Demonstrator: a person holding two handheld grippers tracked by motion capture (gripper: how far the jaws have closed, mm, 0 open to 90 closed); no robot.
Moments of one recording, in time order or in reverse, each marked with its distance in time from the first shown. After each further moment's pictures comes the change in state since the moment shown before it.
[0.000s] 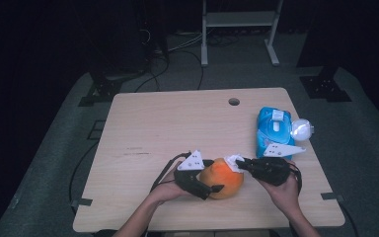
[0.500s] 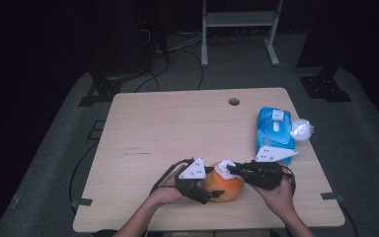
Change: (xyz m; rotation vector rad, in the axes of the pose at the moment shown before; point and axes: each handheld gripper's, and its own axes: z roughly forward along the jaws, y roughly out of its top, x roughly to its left) left arm -0.013 -0.006 0.001 0.020 -0.034 0.141; right arm 0.021 0.009 0.005 0.009 0.061 -0.064
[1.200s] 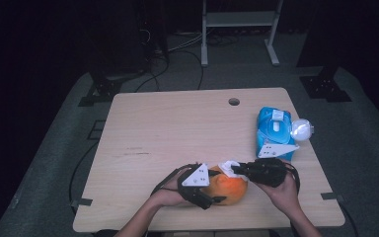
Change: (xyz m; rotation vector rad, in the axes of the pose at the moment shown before) left arm -0.010 0.003 0.007 0.023 -0.020 0.093; right arm -0.016 -0.005 -0.002 0.068 0.038 0.058
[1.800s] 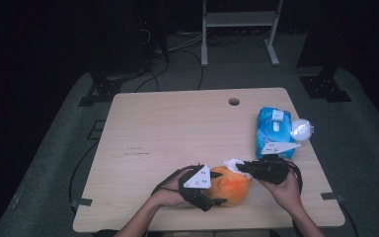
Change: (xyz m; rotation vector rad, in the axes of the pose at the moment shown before) left arm -0.001 0.000 0.000 0.006 -0.029 0.018; right arm -0.021 -0.011 0.001 0.036 -0.041 0.072
